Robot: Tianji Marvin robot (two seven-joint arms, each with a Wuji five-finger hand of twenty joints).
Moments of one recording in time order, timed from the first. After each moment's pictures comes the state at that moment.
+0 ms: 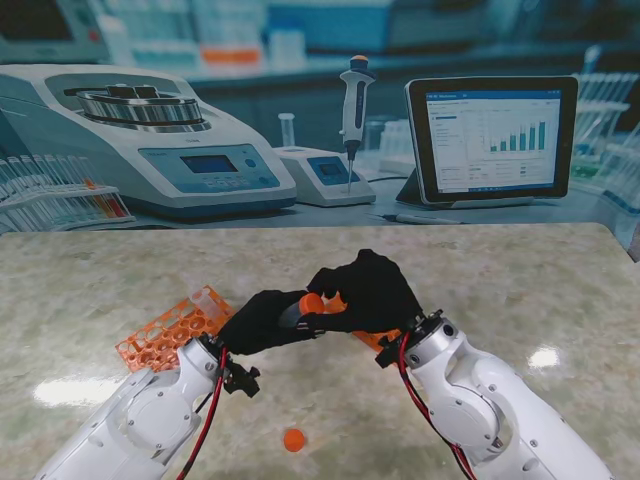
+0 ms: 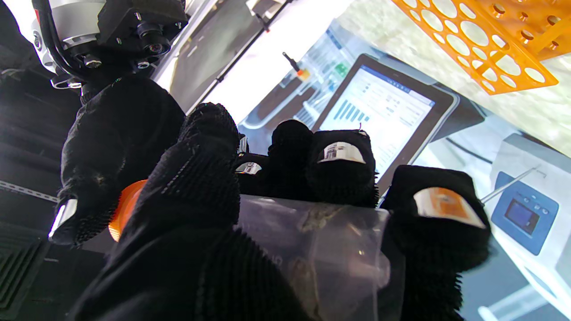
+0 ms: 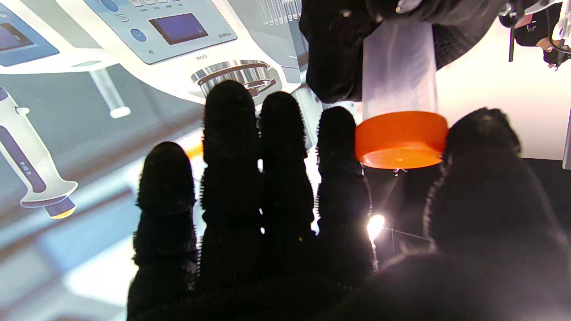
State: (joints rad) left arm 1.57 -1.12 -1.12 -1.63 0.35 -0.56 0.04; right arm -1.60 -1.11 1.13 -1.86 -0.89 -0.32 -0.30; left_hand 0.98 -0.33 0.14 -0.01 0.65 0.08 1.26 1.48 1.05 0.03 0.92 1.18 1.08 0.04 1.25 1.14 1.02 0.23 1.73 0.68; right_hand 0.57 -0.42 0.21 -0.15 0.90 -0.11 0.76 0.50 1.26 0.00 0.43 0.59 1.19 0.04 0.61 0.76 0.60 0.20 1.26 0.72
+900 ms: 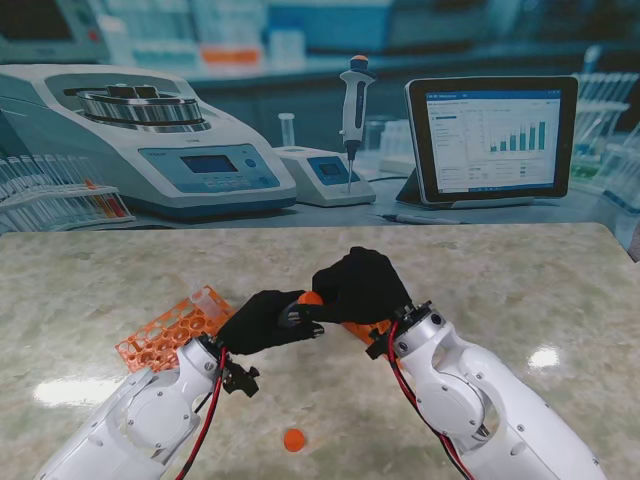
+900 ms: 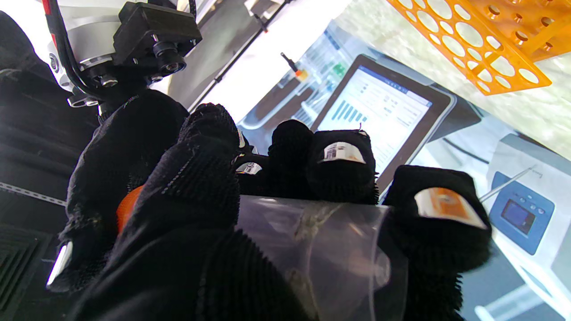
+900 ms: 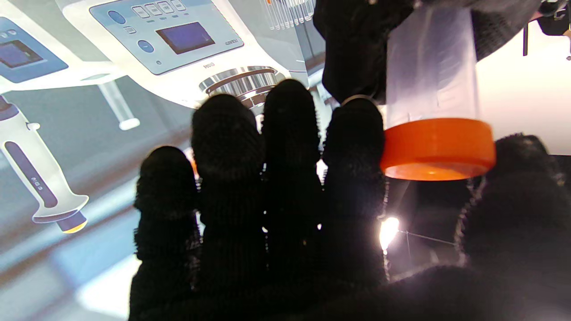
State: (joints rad) left arm 1.57 -1.12 -1.12 -1.62 0.34 -0.56 0.04; right arm -1.53 -1.12 1.07 -1.82 -0.84 -0.25 -0.27; left_hand 0.98 -0.33 0.14 -0.01 0.65 0.08 1.26 1.48 1.05 0.03 0.92 1.18 1.08 0.04 1.25 1.14 1.03 0.23 1.73 0.68; right_hand 0.40 -0.36 0.27 -0.14 1.21 -0.15 0.85 0.96 1.41 -0.03 0.62 0.65 1.29 0.05 0.89 0.79 0.70 0.20 1.36 0.75
